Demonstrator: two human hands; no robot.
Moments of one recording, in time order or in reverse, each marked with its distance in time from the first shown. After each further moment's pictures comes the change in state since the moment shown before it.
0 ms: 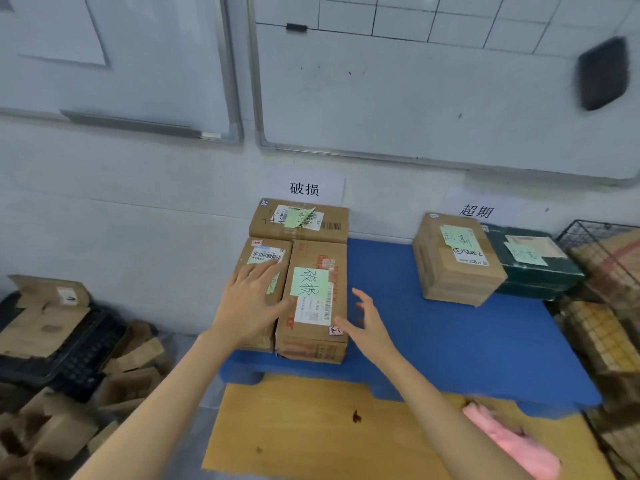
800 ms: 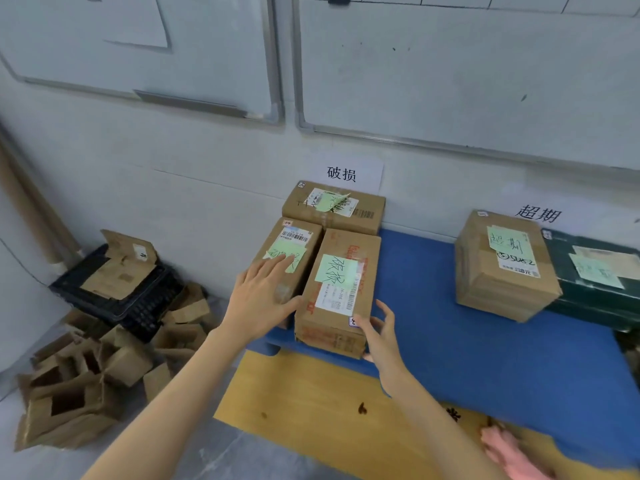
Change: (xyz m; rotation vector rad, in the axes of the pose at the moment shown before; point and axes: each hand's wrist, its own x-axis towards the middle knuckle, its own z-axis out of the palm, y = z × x) left_hand -0.037 0.021 0.009 0.066 0.011 -0.197; right_hand -0.015 0.023 0.003 0.419 -0.065 0.226
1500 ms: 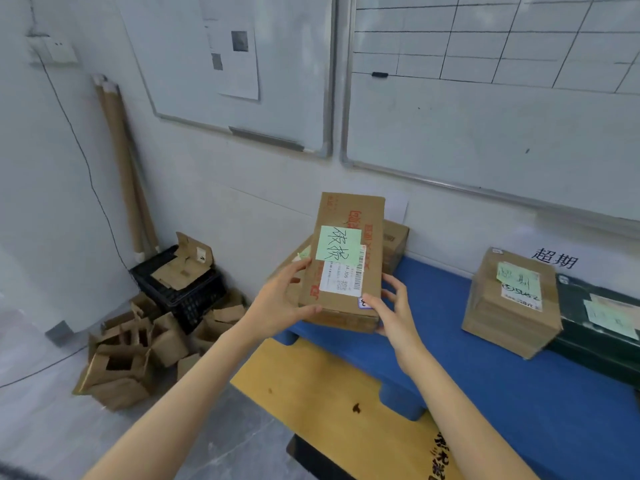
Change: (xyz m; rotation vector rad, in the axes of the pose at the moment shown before) left_hand -0.094 0.073 -0.042 -0.585 0.117 -0.116; right_hand -0.060 -0.072 -0.037 -0.121 -0.293 -0.333
